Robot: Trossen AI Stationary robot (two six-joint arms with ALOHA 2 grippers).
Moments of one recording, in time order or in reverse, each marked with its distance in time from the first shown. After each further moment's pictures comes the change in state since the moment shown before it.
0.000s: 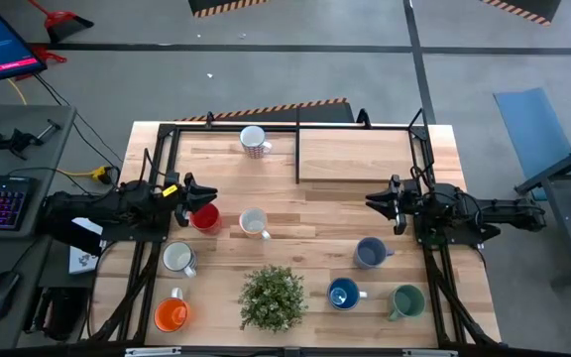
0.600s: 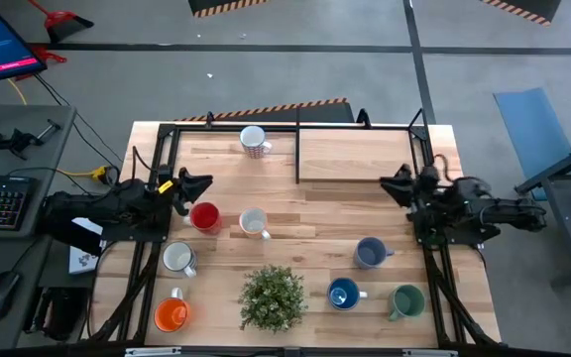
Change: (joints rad) left arm 0.000 0.000 0.000 0.108 -0.183 -0.042; right arm 0.000 0.000 0.077 0.274 0.076 0.085
